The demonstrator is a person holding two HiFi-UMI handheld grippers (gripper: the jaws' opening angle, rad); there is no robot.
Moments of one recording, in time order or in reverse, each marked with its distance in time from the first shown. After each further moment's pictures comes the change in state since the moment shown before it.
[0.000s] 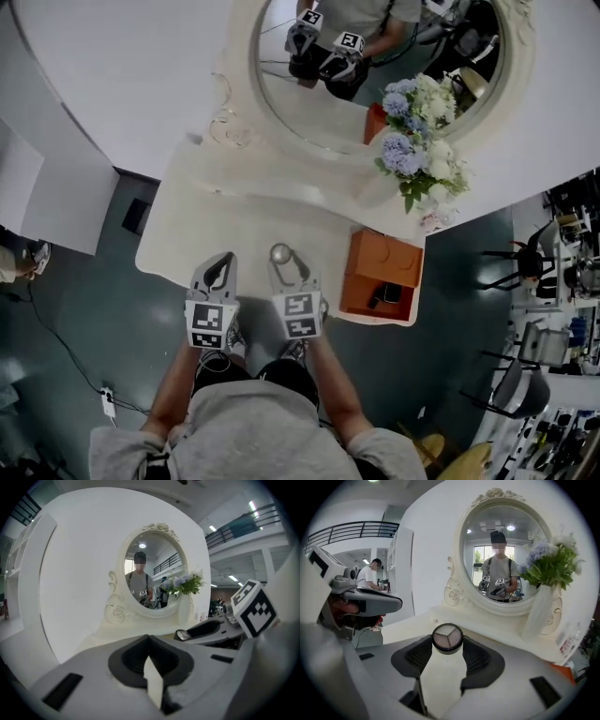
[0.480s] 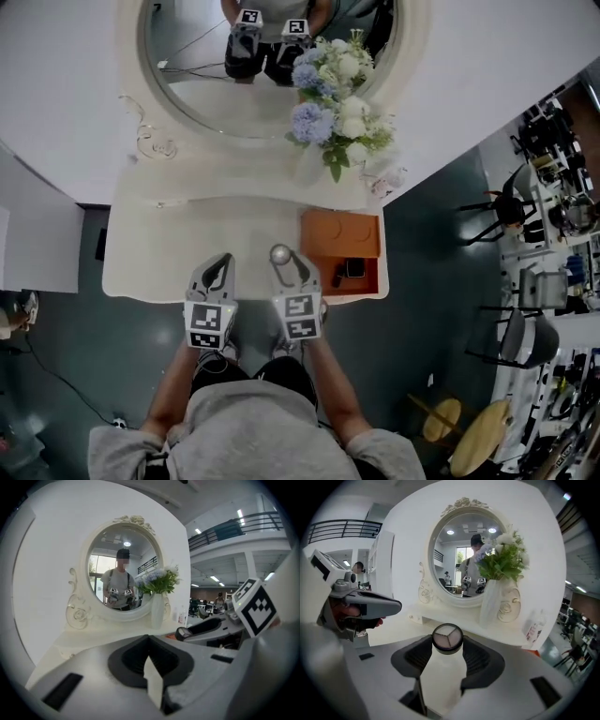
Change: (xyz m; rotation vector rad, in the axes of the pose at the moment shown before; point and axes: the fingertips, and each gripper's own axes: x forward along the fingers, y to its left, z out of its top) left arm 0.041 -0.127 0.024 0.076 -0.005 -0.207; right arm -0.089 -0.104 -0.045 0.111 -0.001 -0.198
